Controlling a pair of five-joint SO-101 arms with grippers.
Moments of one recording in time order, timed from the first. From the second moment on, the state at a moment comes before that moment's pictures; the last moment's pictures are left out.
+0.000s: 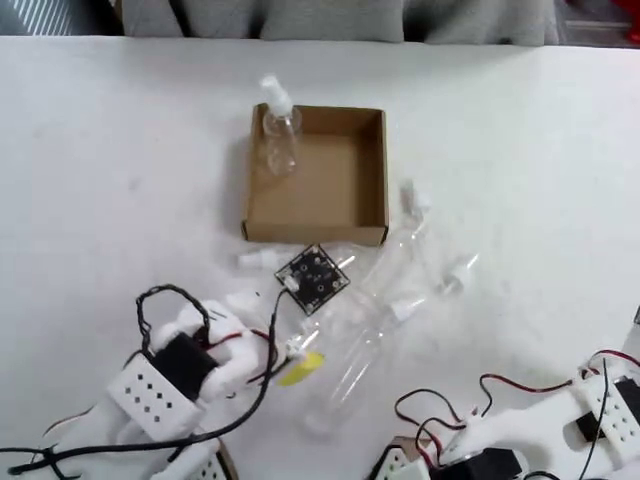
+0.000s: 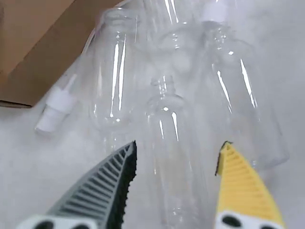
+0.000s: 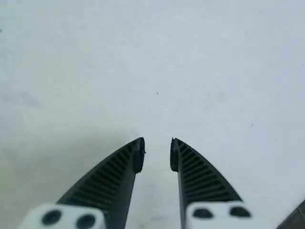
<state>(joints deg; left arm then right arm) 34.2 -60.8 65.8 64.0 -9.2 63.6 -39.4 65.3 39.5 40.3</state>
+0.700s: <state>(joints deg) 34.2 -32.0 53.9 61.4 -9.5 63.6 -39.4 65.6 39.2 40.5</state>
